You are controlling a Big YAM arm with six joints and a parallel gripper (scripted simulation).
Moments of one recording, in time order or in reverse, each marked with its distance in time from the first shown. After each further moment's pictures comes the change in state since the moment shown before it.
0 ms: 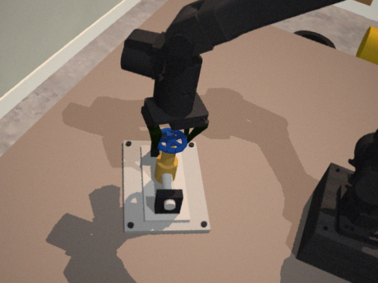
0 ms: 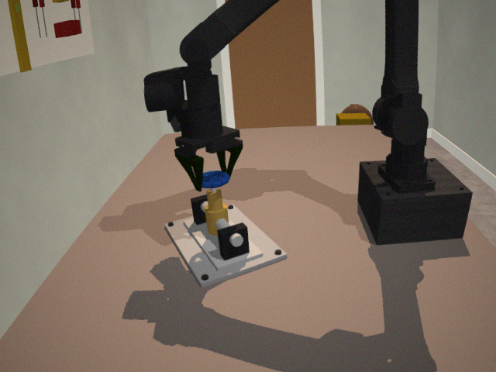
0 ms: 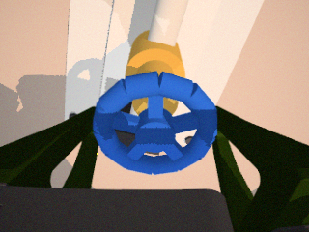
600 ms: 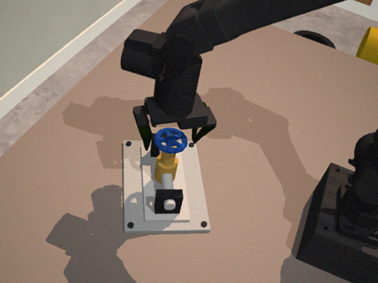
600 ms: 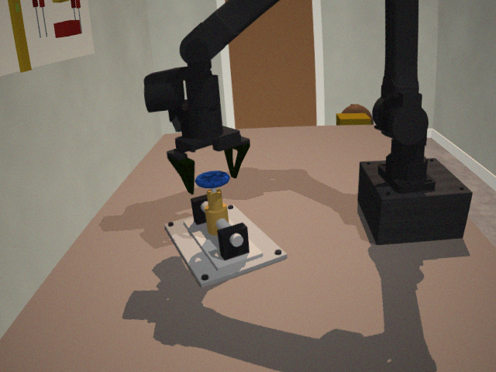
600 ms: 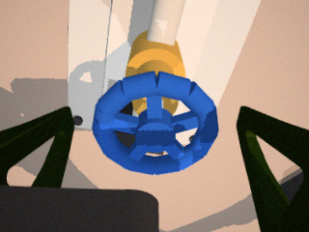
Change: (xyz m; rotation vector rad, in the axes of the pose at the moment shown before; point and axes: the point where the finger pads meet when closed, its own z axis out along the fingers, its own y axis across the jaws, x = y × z) arm 0.000 0.000 0.000 0.000 0.001 0.042
